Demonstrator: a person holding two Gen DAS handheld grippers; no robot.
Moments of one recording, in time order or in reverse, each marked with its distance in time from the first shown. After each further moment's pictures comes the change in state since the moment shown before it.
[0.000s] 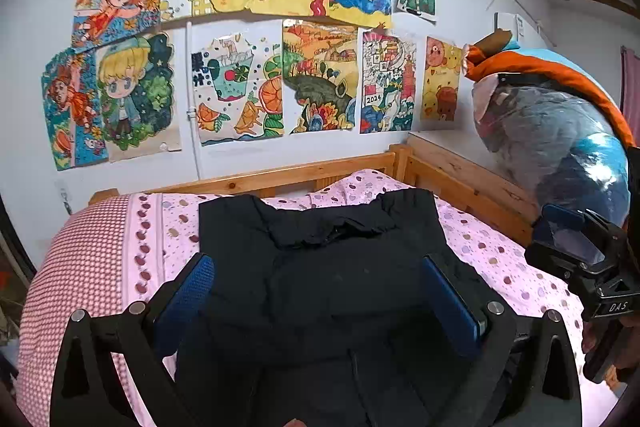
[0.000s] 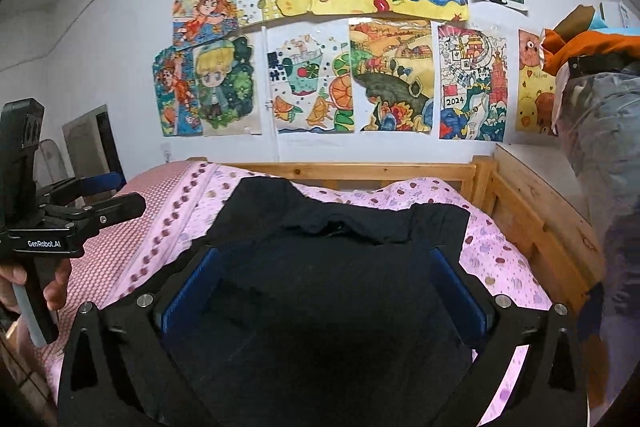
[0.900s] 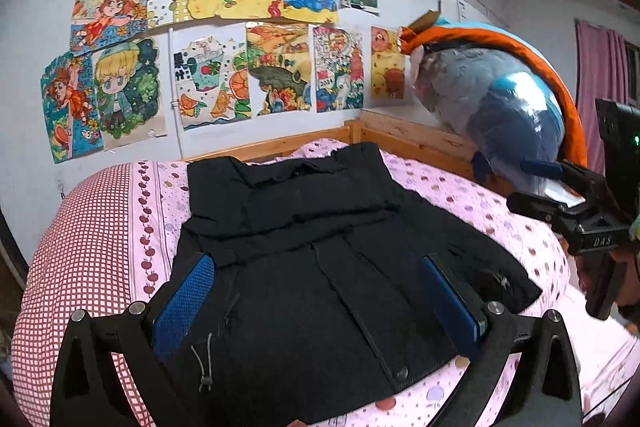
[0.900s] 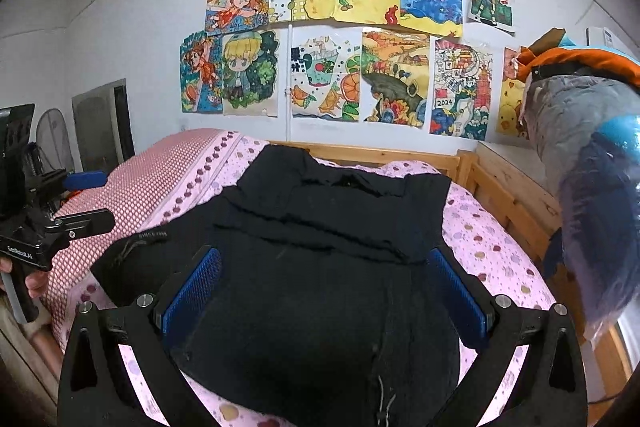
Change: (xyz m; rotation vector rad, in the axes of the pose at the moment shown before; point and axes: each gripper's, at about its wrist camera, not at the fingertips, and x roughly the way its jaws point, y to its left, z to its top) left arm -0.117 -0.013 -0.121 0.111 -0.005 -0.117; right arm -0.119 0.045 -0.098 -0.086 -0.004 -0.059
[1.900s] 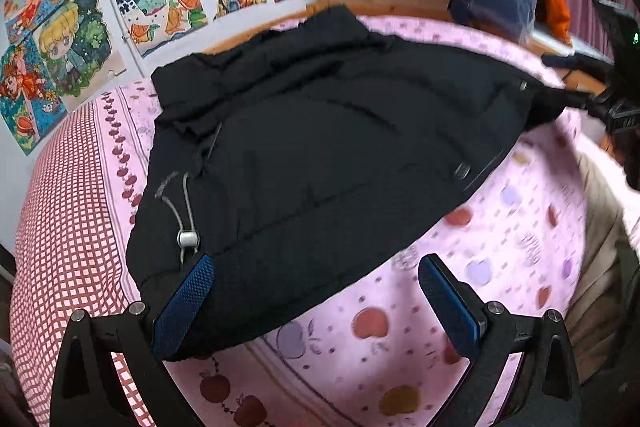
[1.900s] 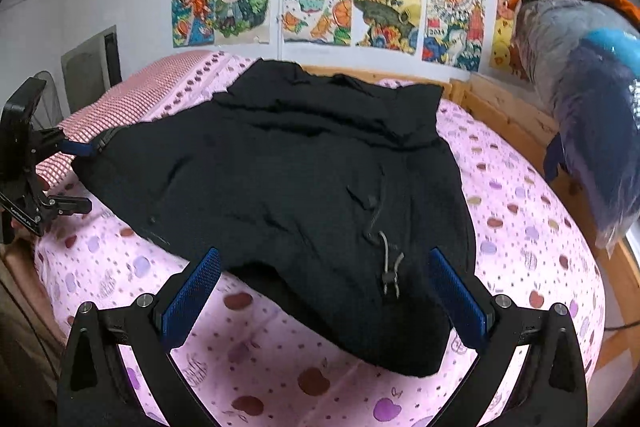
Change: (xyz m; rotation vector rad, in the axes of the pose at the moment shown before) left arm 0.036 0.012 -0.108 0.256 0.364 -0.027; right arm 0.006 -0.018 -0.112 -0.005 0.211 -0.035
